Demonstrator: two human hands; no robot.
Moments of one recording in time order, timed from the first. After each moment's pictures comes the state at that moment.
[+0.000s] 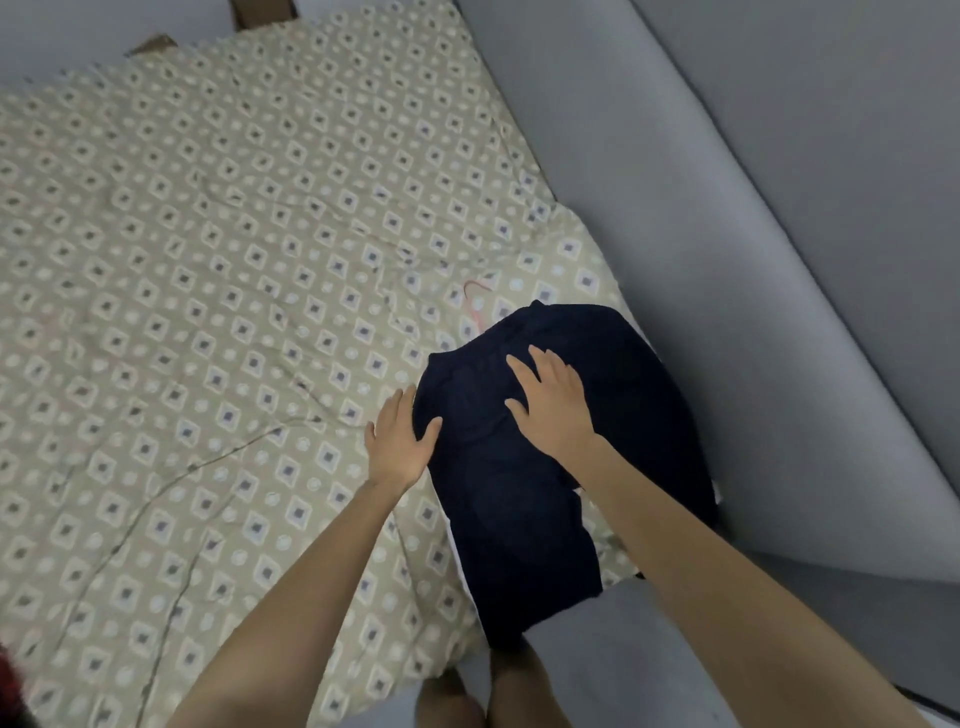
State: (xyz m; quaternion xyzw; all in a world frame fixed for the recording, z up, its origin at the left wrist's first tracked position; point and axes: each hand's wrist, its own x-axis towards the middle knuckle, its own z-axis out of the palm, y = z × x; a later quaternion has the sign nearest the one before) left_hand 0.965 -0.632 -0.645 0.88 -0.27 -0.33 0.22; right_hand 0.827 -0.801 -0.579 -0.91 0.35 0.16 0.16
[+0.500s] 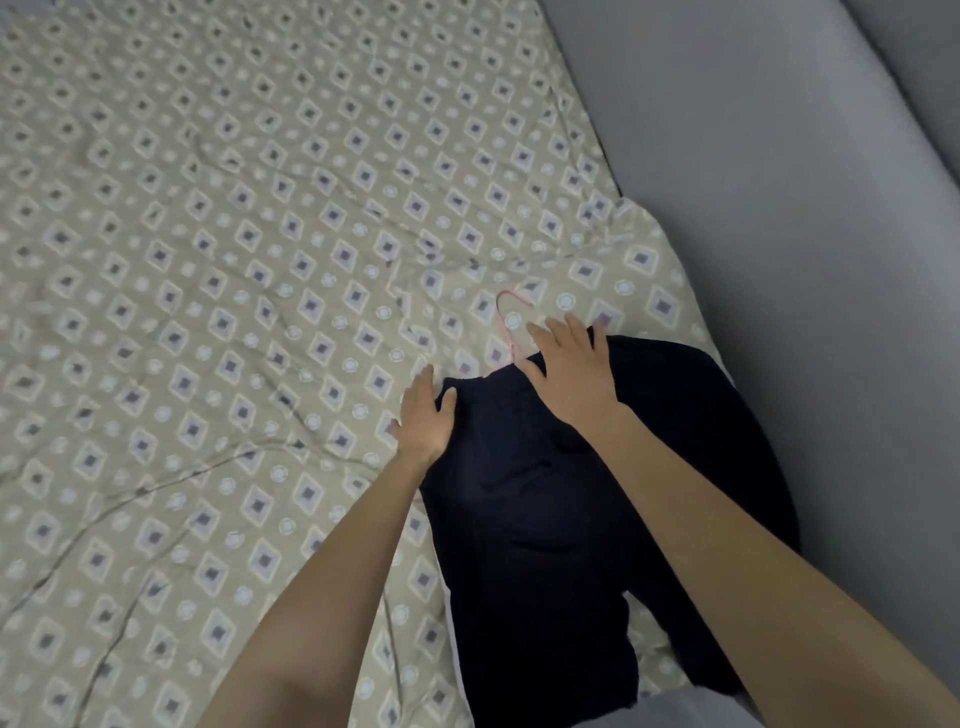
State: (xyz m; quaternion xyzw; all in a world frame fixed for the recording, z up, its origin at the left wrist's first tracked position) left_hand 1.024 -0.727 -0.776 0.85 -0.12 -0.40 0.31; right_hand 0.917 -0.899 -0.688 -0.93 0.30 0.15 0.12
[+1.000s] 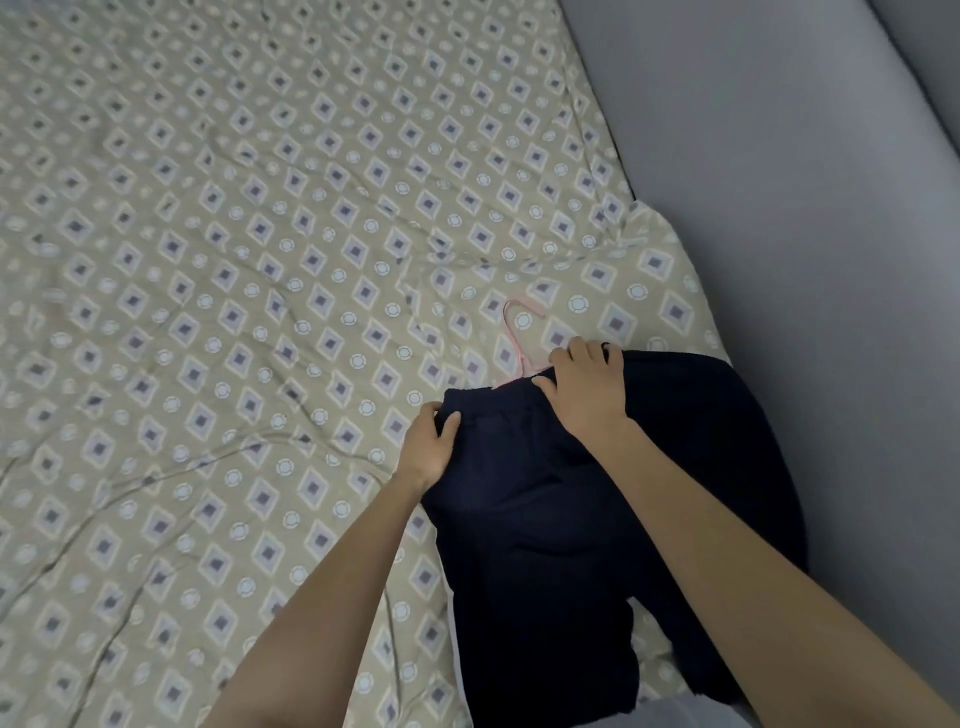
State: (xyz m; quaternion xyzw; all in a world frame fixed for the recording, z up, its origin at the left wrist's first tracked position) left_hand 1.009 -0.702 -0.775 0.82 -0.10 -0.44 0.35; right_hand 0.908 -0.894 -0.700 -0.94 0.31 0.16 0.03
